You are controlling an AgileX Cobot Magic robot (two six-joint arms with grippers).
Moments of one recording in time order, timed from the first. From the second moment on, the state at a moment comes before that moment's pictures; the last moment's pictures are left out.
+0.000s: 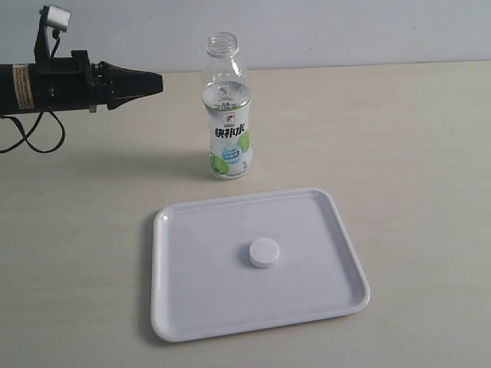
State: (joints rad) left arm -0.02 2.09 -1.18 1.44 -1.21 -1.18; right arm 0.56 0.00 -0.91 -0.13 1.22 0.00
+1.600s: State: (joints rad) left arm 0.01 1.48 -0.70 1.44 -1.21 -1.32; right arm 0.56 0.31 0.00 0.20 -0.03 -0.08
